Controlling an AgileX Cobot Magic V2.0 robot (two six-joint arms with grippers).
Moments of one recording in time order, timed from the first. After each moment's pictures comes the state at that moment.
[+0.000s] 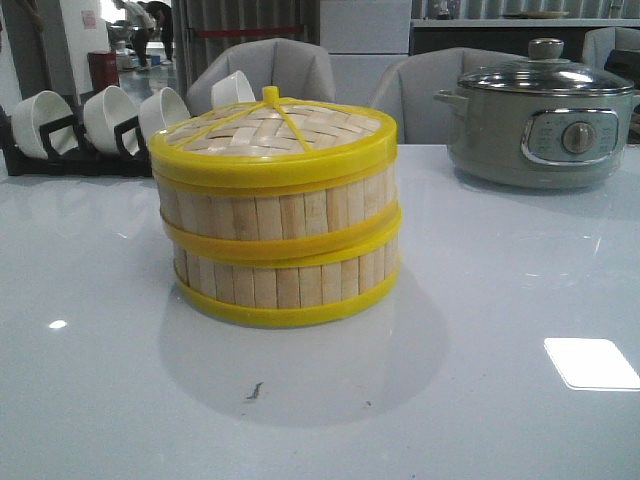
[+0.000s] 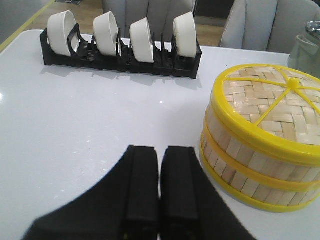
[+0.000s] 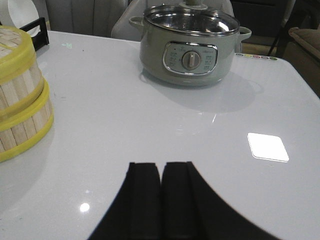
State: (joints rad) left arm -0.18 0.54 -0.44 -0.04 0.26 -0.13; right arm 0.01 0.20 -0.21 -0.01 0.27 -0.03
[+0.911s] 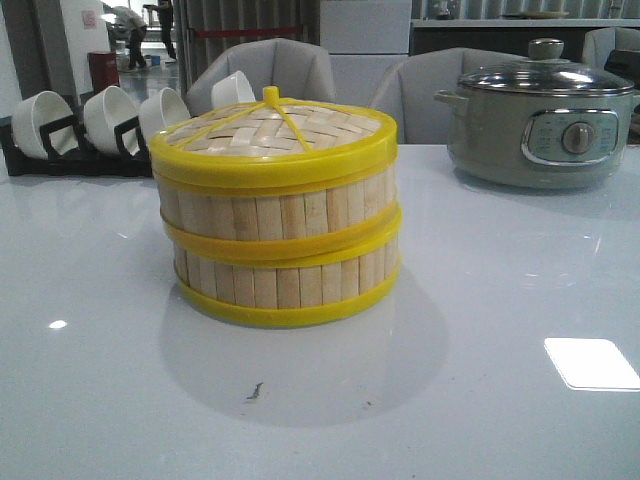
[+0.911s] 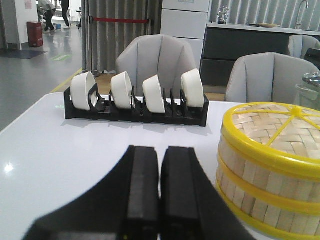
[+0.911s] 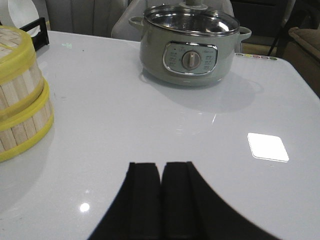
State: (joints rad) left arm -0.14 0.17 -0.09 0.02 -0.01 -0.13; right arm 0.01 0.20 -0.21 -0.01 0.27 -0.03
